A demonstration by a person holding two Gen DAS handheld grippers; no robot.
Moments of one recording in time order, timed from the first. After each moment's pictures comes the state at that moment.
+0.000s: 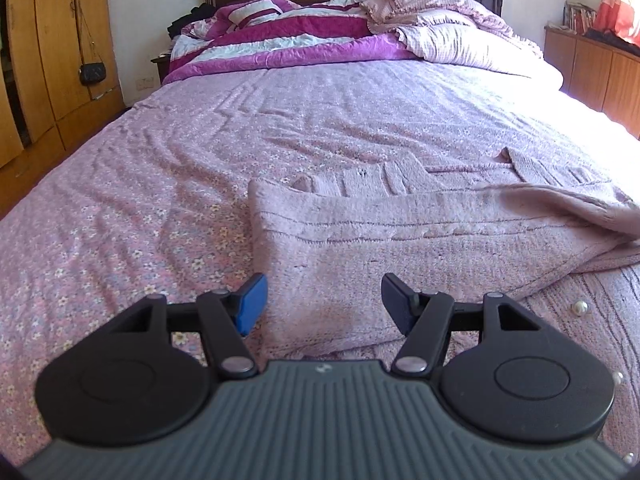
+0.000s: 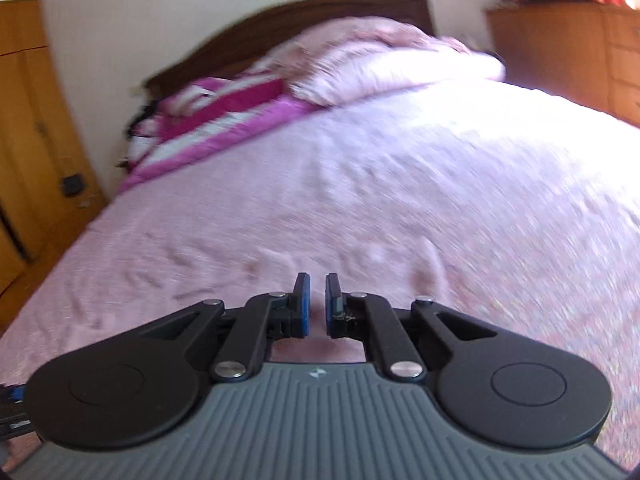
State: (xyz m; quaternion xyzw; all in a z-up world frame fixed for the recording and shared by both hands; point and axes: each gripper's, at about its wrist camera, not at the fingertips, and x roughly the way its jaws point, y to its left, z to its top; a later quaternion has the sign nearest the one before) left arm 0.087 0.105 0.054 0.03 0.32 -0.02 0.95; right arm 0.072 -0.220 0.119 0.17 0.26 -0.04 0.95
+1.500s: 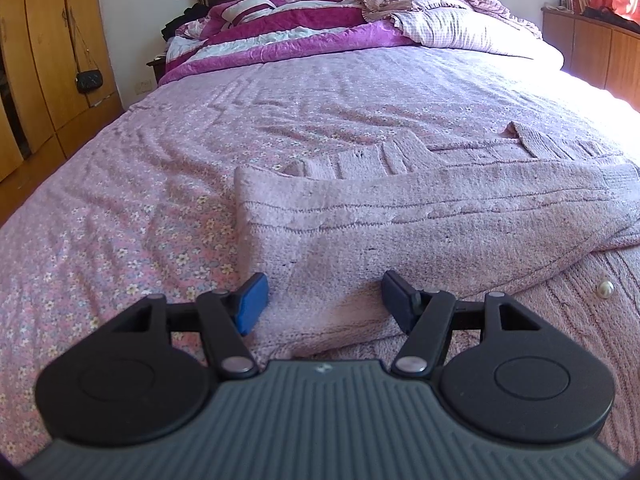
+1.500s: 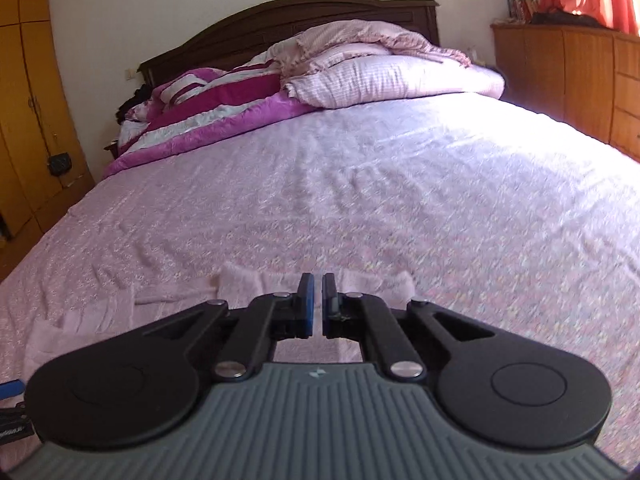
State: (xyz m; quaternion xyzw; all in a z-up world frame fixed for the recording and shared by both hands) left arm 0.099 0.094 0.033 0.06 0.33 -0.01 0.94; right arm 0.104 -0.229 0.123 0.13 0.26 -0.03 0.96
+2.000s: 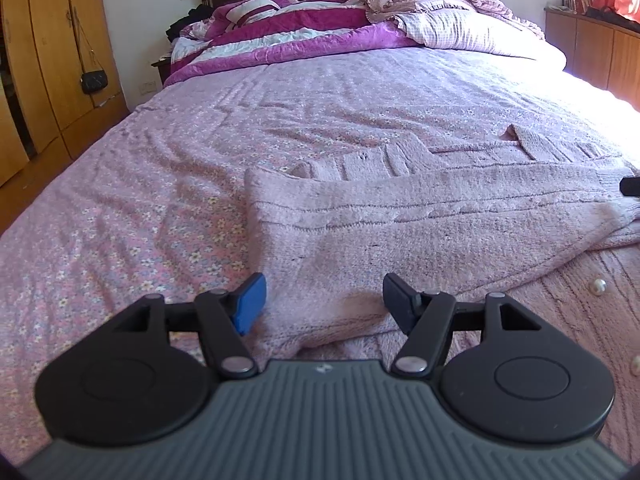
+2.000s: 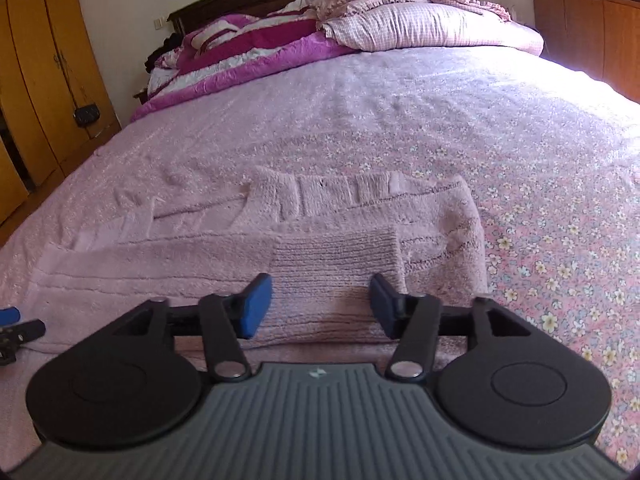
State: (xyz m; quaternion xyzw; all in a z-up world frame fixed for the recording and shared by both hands) left arm 0.086 0.097 0.045 0.06 0.32 -0.01 0.94; right arm 0.102 -0.200 0.065 0.12 0.32 0.02 0.94
